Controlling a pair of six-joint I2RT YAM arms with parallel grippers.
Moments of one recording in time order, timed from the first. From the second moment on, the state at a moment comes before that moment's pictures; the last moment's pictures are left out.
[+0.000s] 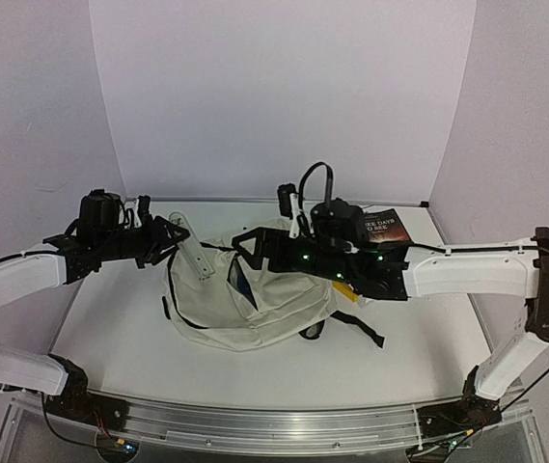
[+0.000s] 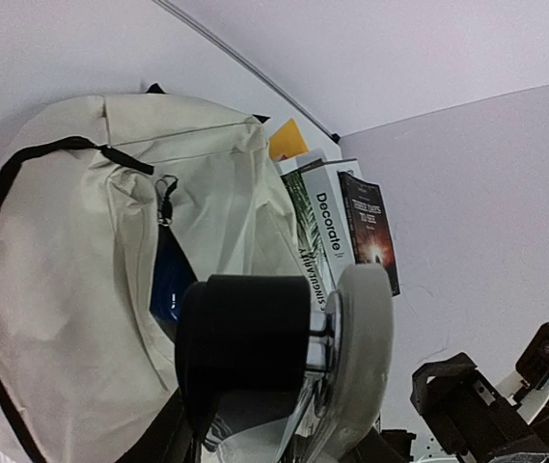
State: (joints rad) left arm -0.42 1.17 0.76 -0.01 0.44 -0.94; right arm 1.06 1.61 1.15 0.22 0.07 0.64
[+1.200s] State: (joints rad) left arm -0.40 1.39 0.71 -0.01 0.64 -0.92; right arm 1.11 2.24 1.78 -0.52 0.62 0.53
